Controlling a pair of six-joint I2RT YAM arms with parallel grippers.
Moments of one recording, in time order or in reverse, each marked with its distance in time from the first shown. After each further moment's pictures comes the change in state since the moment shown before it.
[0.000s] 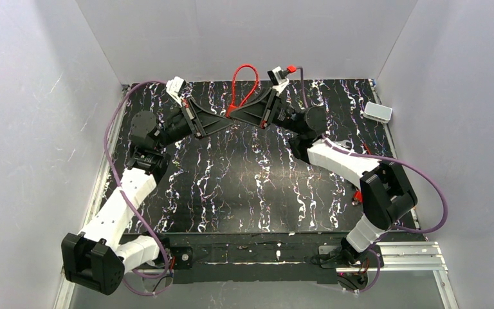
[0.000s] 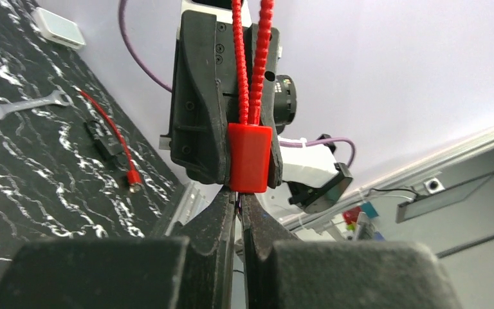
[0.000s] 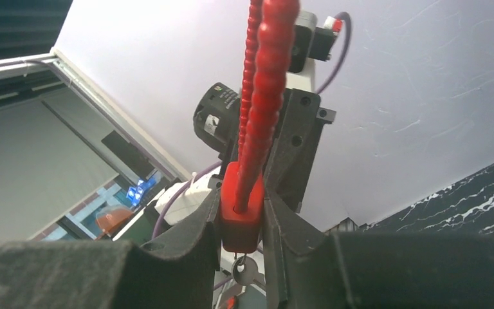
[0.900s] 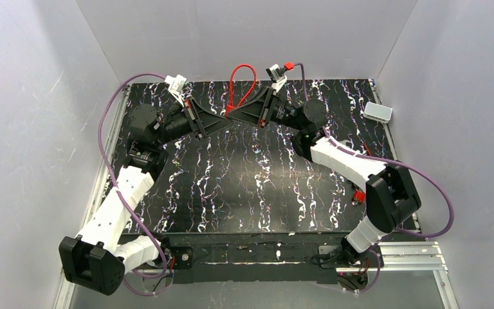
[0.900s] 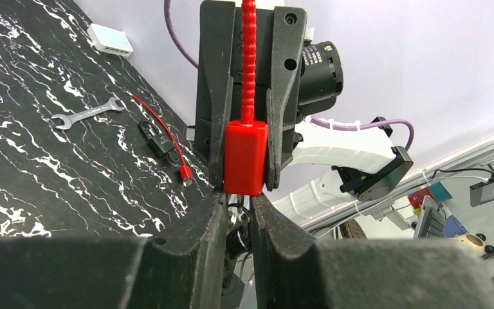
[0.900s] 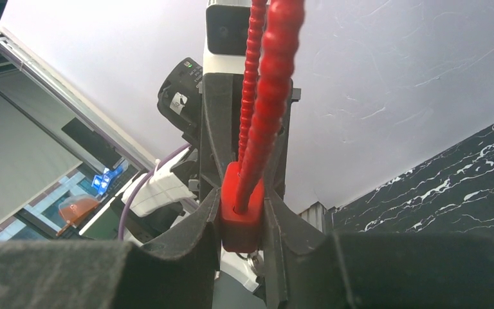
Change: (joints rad) left arm 0.010 -0.010 0.087 -0.245 0.000 0.323; right arm -0.005 -0.034 0.041 -0.216 -0.037 -0.165
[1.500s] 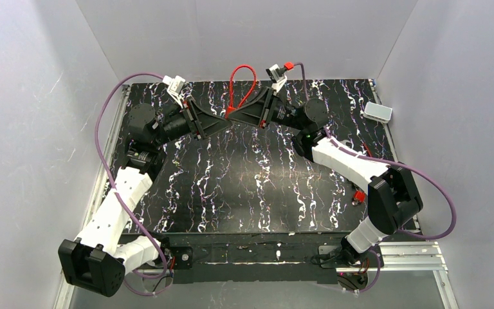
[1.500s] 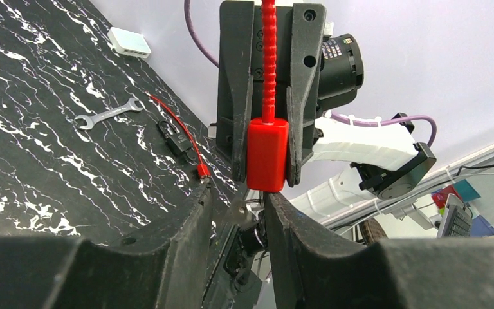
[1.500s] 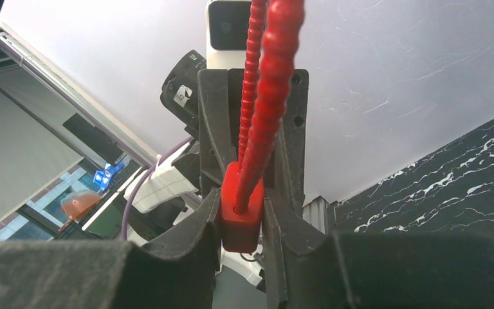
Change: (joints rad) left arm 0.019 -0.009 0.004 -0.059 -0.004 0.083; right arm -0.004 -0.016 0.000 -0.027 -0.018 -0.002
